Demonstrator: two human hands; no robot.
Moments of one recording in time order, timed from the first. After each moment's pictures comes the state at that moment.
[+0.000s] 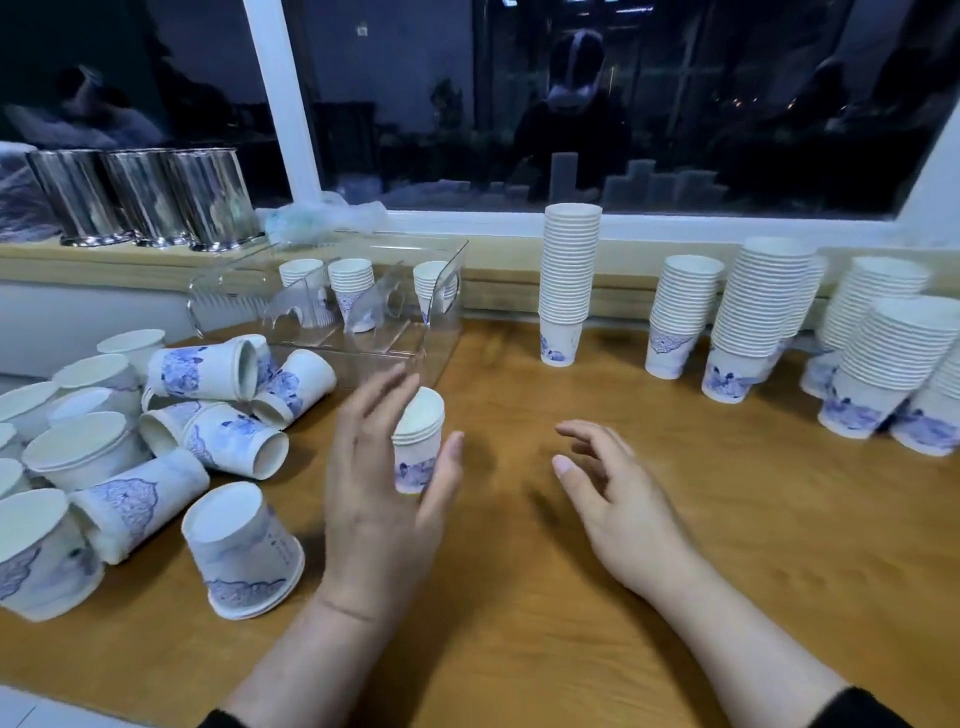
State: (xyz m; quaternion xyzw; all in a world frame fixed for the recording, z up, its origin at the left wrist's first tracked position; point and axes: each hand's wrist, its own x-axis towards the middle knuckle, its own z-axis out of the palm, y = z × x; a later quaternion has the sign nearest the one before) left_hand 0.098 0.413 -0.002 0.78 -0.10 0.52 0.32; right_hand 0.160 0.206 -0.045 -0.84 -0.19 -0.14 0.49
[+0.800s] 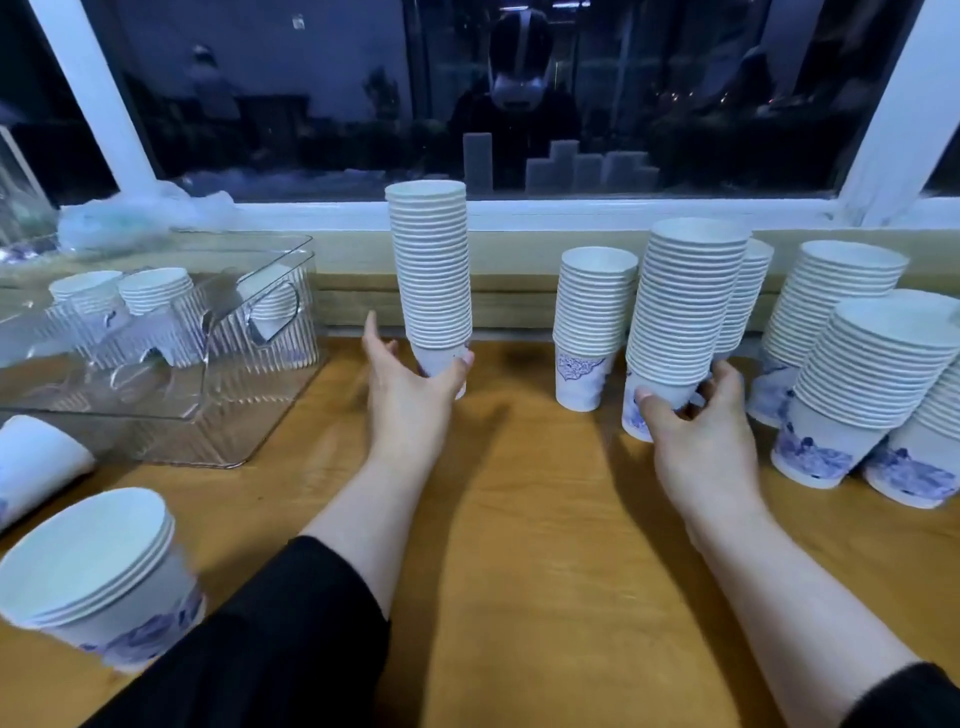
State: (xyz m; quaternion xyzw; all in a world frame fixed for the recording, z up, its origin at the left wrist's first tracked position) left_hand 0.362 0.292 -0.033 0.77 0.09 0.25 0.58; right_hand 0.316 0.057 -0.037 -0.78 0.09 -0.28 0.55
